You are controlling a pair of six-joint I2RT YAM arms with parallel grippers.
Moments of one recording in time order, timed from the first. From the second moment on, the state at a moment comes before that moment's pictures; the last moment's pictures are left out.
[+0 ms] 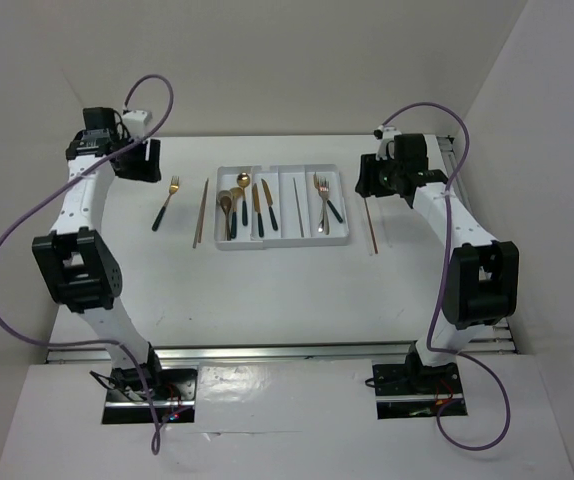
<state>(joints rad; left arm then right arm) 0.17 1.80 1.74 -0.72 0.23 0.24 0.10 1.65 1.33 -0.37 -0.24 0.02</state>
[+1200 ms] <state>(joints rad) 0.21 2.25 1.82 -0.83 0.24 0.37 0.10 1.65 1.34 -0.38 -0.26 -0.01</state>
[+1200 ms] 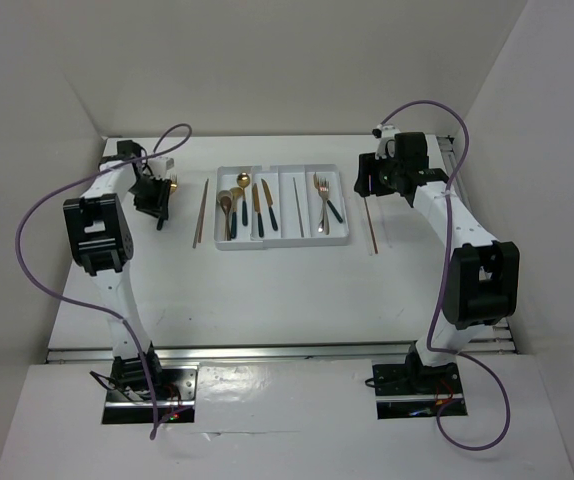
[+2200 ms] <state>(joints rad) 0.13 2.08 1.97 -0.77 0.44 -0.03 0.10 1.65 1.34 -0.38 -0.21 0.00</state>
